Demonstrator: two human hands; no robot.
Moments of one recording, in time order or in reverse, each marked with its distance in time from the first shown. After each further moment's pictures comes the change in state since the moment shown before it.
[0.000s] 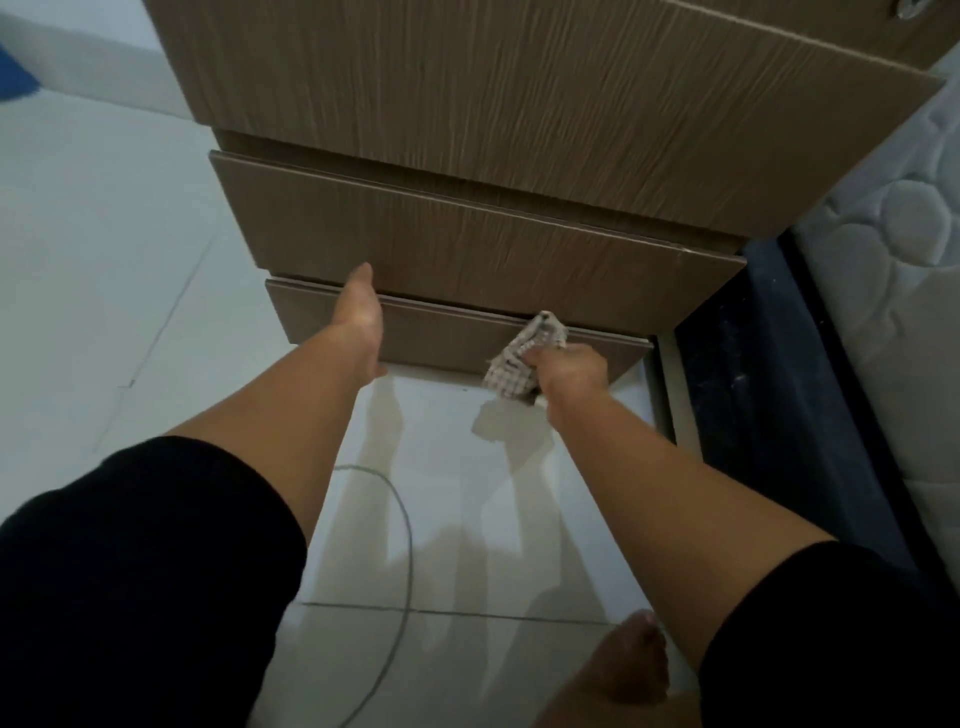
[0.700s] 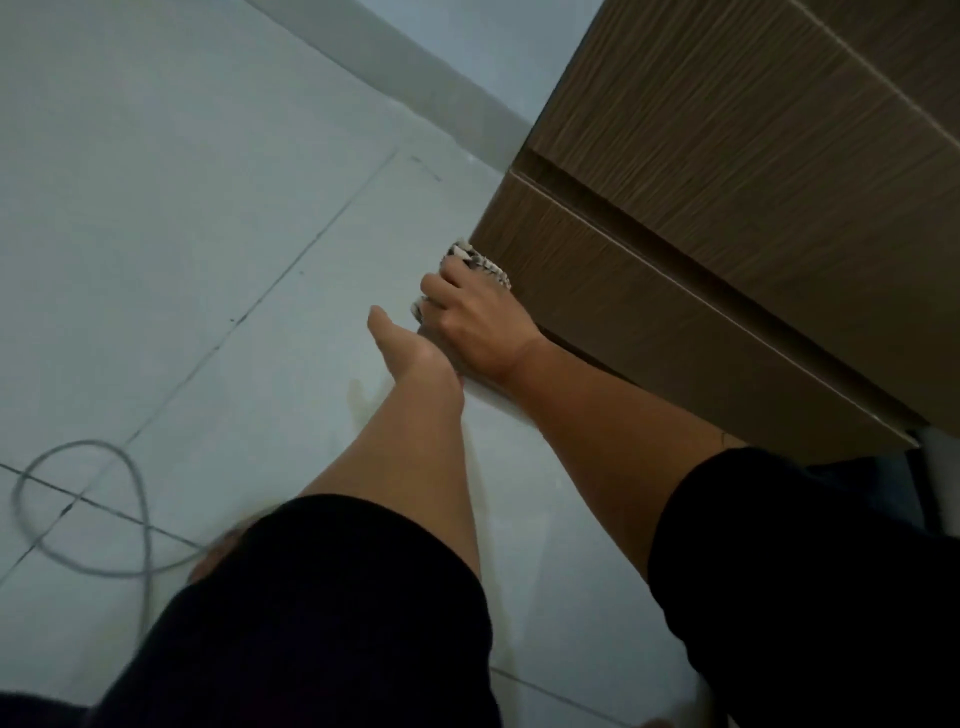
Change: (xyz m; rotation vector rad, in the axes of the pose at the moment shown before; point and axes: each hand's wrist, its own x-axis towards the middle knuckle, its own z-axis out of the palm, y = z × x) left_hand 0.009 -0.001 -0.102 -1.101 0.210 -0.128; right_hand -0.089 -0.070 0.208 -1.182 -0.204 -2.255
